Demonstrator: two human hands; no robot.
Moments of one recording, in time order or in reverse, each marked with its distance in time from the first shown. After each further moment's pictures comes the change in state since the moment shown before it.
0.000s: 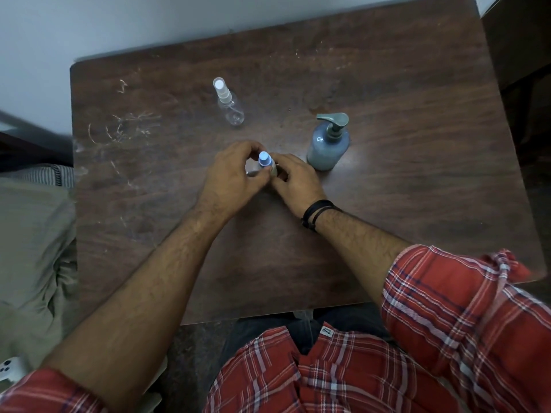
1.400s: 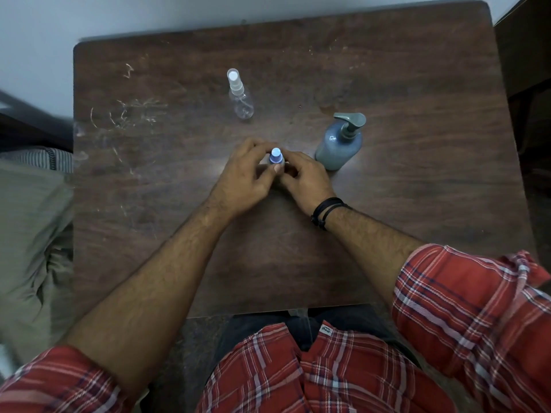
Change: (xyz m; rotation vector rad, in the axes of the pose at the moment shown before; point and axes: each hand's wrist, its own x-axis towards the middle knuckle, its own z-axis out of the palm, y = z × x) left_hand -0.004 -0.015 0.014 -0.167 -0.046 0.063; right_hand 0.000 -0.004 -0.006 -0.007 -0.040 0.016
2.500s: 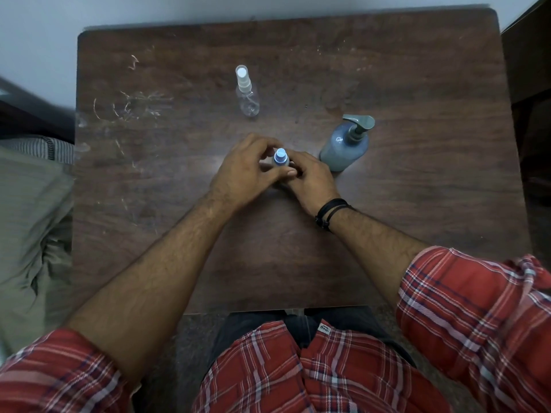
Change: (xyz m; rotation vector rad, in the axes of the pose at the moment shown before) left_hand 0.006 -0.012 -0.003 0.031 0.001 -0.017; right_hand 0.001 0.001 0.000 -0.032 -0.013 -0.019
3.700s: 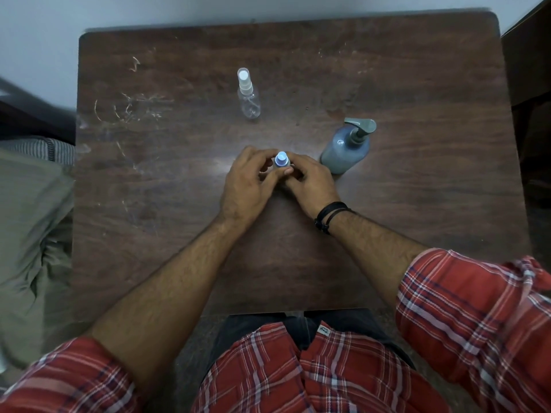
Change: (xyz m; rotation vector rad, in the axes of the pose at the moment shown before) left_hand -0.019 0.011 0.017 -0.113 0.190 -0.125; right_hand 0.001 0.002 0.004 0.027 0.021 -0.002
